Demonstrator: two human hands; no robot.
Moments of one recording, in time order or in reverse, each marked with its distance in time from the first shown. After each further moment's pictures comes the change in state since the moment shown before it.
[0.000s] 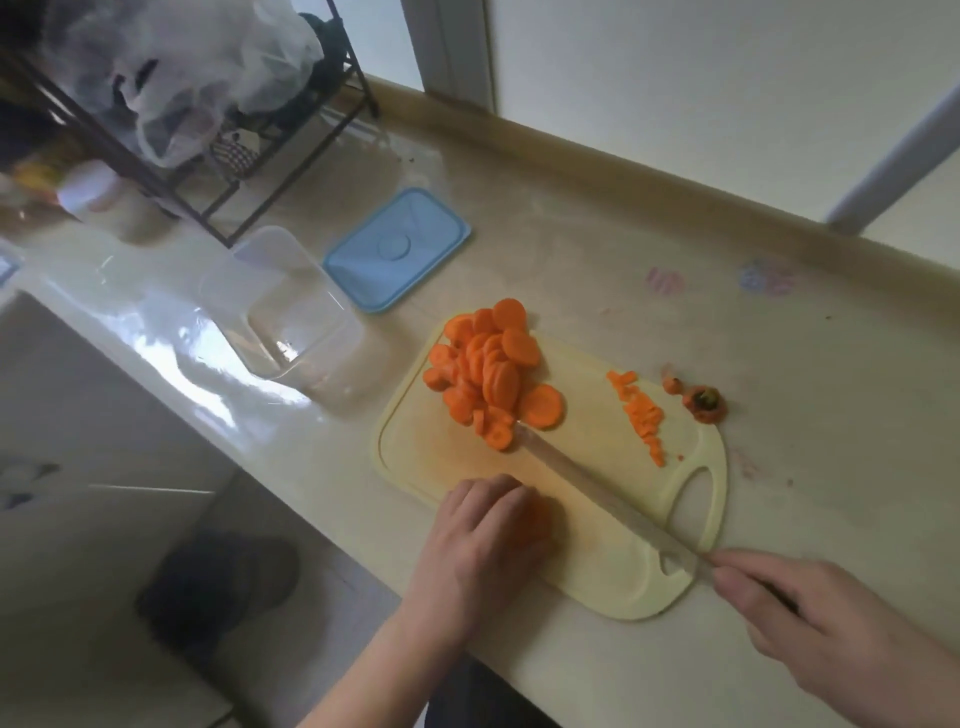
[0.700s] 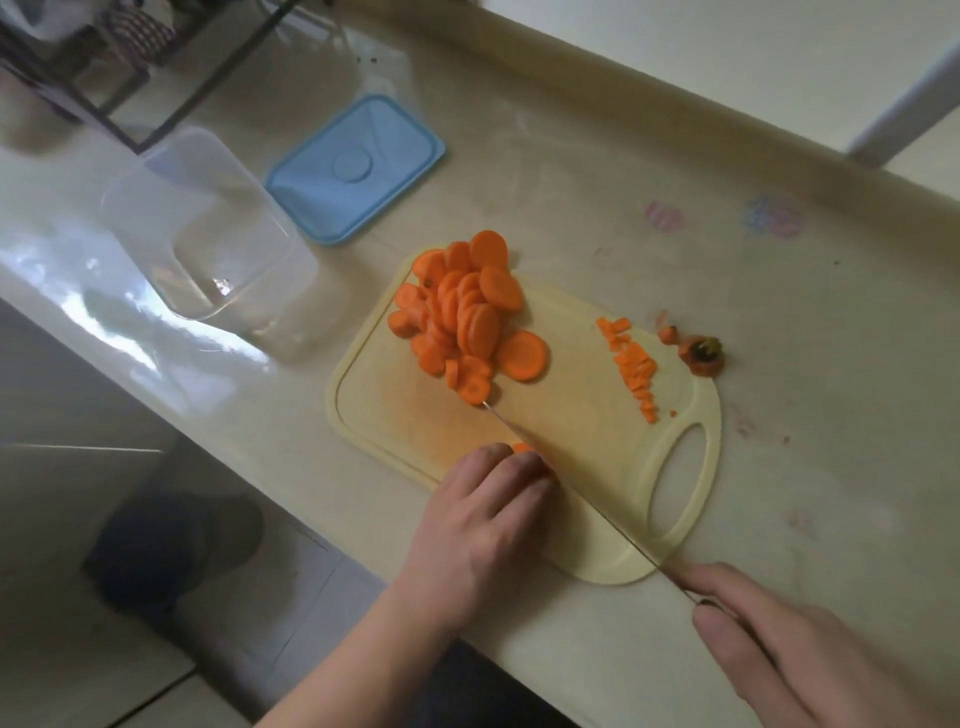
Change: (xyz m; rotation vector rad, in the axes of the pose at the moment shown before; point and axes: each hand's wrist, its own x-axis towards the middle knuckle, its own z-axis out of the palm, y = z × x) left_hand -0.004 0.009 0.018 0.033 -0.047 0.178; right_hand -0.020 0.015 0.045 -0.191 0.230 0.037
